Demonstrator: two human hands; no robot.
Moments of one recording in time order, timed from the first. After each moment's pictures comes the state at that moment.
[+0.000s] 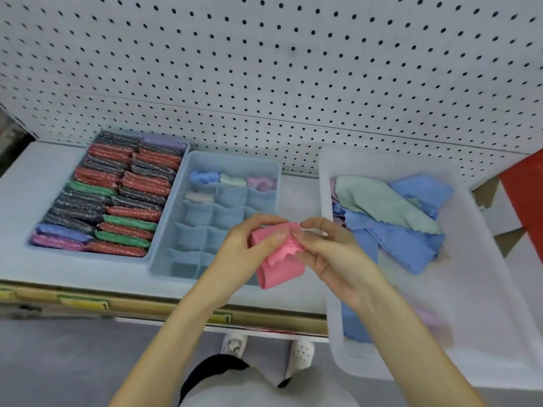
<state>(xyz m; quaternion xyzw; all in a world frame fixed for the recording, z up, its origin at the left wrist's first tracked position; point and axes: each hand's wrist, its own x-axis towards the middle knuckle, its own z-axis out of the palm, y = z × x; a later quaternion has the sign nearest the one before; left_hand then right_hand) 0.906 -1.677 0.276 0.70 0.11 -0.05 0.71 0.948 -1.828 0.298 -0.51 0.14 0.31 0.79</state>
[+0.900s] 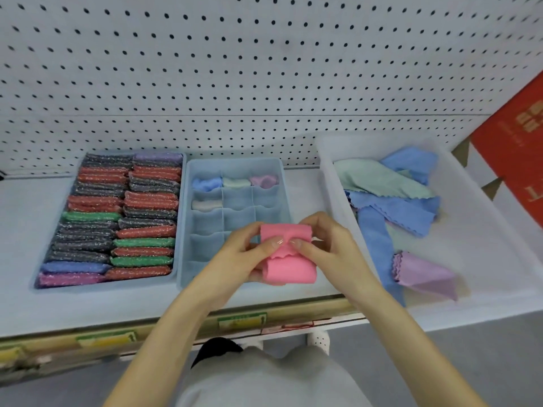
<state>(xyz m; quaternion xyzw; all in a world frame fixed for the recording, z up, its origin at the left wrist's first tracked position) 0.888 -1.608 0.271 0.62 0.07 -0.23 0.75 0.904 -1.778 0.270 -0.77 -0.06 0.11 0.62</state>
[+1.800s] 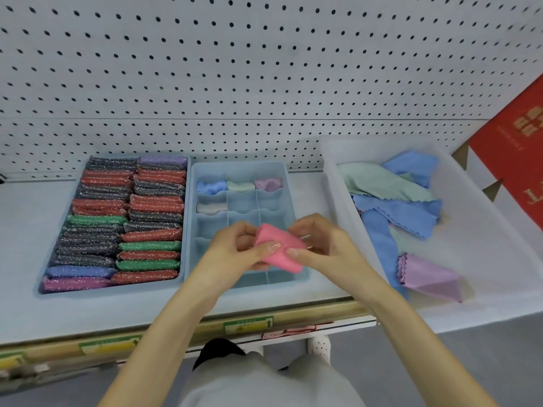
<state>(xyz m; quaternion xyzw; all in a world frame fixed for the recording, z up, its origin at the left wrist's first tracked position) 0.891 -1.585 0.274 0.68 0.11 -0.18 0.70 0.908 -1.771 0.270 -0.76 -0.10 0.18 0.62</state>
